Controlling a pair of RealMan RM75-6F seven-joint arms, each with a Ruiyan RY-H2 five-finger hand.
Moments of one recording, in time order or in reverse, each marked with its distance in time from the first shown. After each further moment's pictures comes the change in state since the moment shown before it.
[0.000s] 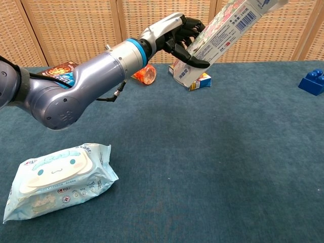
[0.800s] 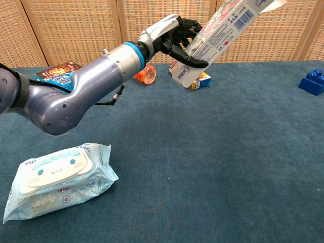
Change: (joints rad) left arm 0.019 -0.015 0.007 0.017 -0.004 0.028 -0.043; right arm -0.086 0.068 0.003 0.034 -0.161 0.171 0.088
